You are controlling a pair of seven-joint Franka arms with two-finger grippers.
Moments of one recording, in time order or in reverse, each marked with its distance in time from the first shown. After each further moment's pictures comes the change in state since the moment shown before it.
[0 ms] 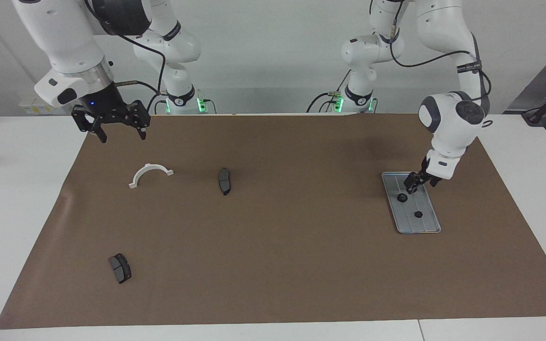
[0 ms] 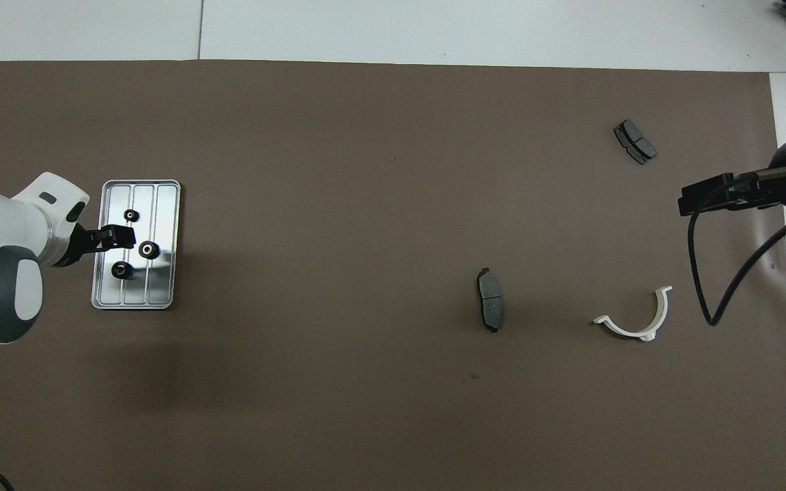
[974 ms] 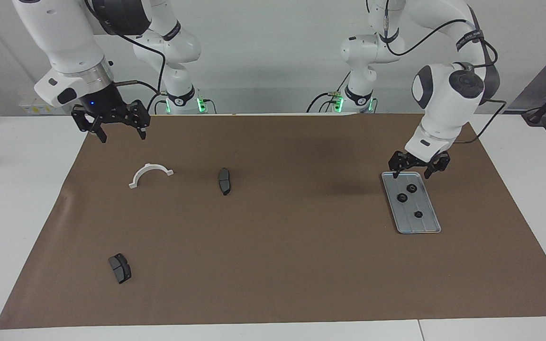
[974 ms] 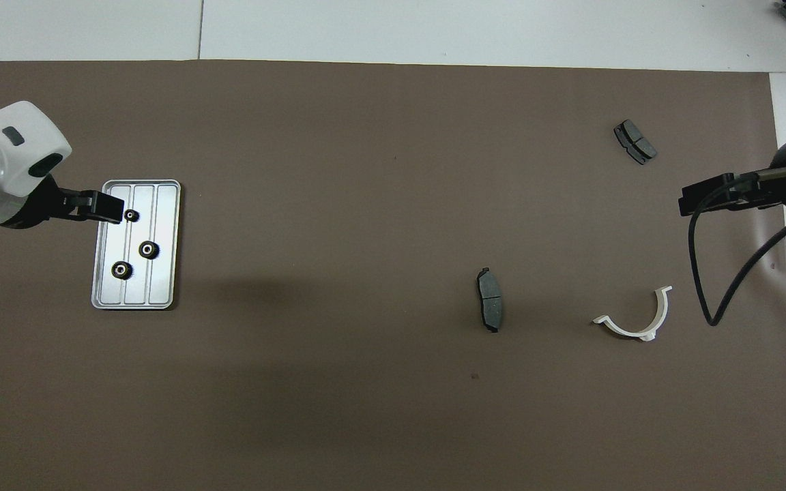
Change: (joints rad) left arm -0.152 -0.110 0.009 0.353 -0.010 -0.479 0.121; right arm -0.001 -0.001 0.000 0.000 0.000 0.000 0.000
